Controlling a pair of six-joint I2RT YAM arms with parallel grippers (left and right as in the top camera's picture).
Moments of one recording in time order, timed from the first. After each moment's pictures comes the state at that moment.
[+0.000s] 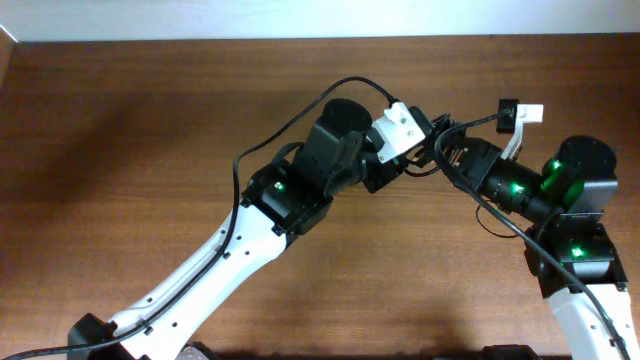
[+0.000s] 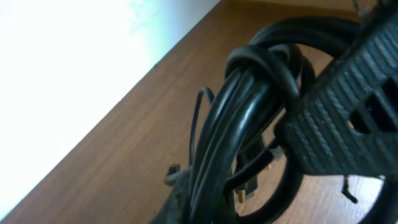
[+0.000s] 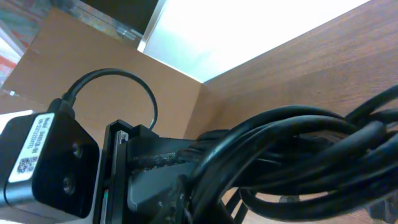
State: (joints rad) left arm -0.72 1.51 1.36 -0.30 0.14 0.31; right arm 0.02 1.02 0.90 -0.13 -0.85 0.83
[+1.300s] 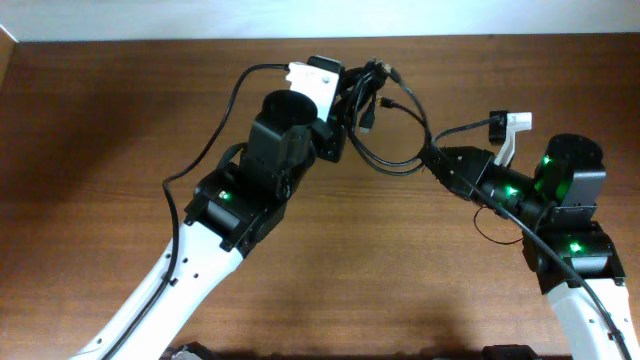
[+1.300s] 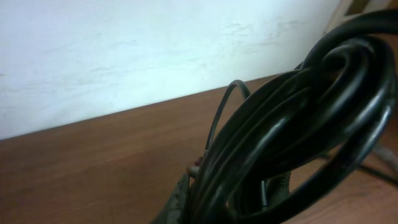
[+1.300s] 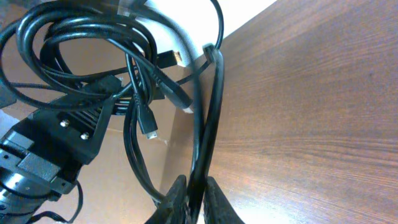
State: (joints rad) left arm -0.60 1.36 1.36 -0.38 -0.19 -0.12; right arm 0.02 1.04 0.91 -0.28 -0.85 0.82
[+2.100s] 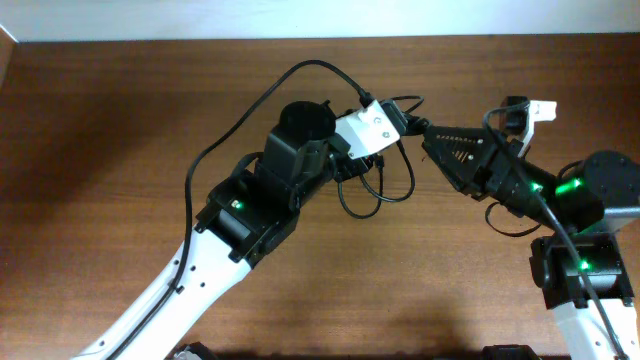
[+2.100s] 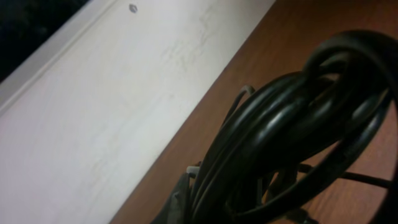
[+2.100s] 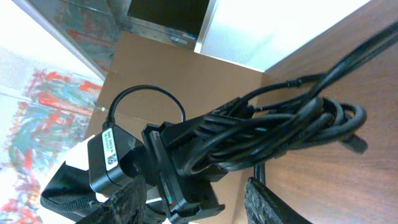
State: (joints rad) left arm -0.68 1.36 1.36 -0.35 -0.05 0.55; right arm 0.02 0.96 0.90 0.08 -0.98 1.30
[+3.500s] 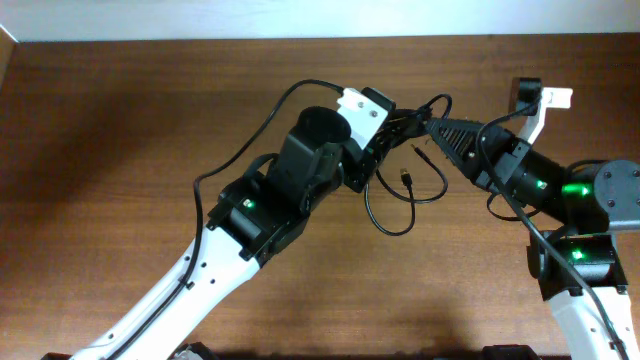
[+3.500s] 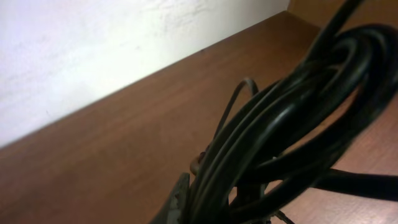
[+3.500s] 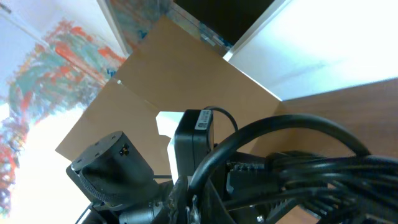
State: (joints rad) left arm -0.71 1.38 1.36 -0.44 -0.06 -0.01; right arm 0.02 1.01 0.89 0.39 -1.02 1.18
